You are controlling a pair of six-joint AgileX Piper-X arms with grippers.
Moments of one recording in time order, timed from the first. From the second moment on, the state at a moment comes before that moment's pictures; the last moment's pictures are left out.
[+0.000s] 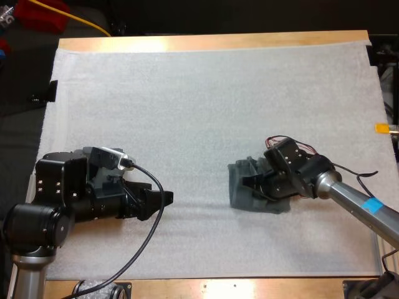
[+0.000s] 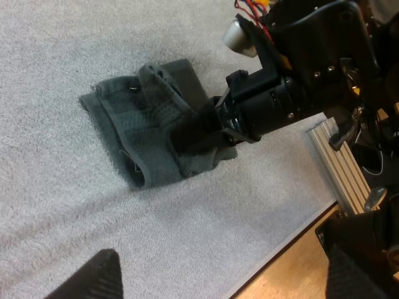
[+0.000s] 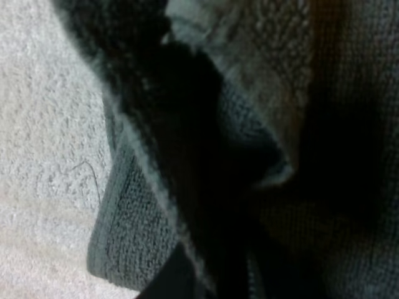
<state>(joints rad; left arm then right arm) -0.11 0.81 -1.03 1.28 0.78 -1.83 0.61 1.52 -0.84 0.64 -0.26 -1.19</state>
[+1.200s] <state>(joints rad) -0.11 0.81 -1.03 1.28 0.78 -1.83 0.64 1.47 -0.84 0.51 -0.28 -1.10</state>
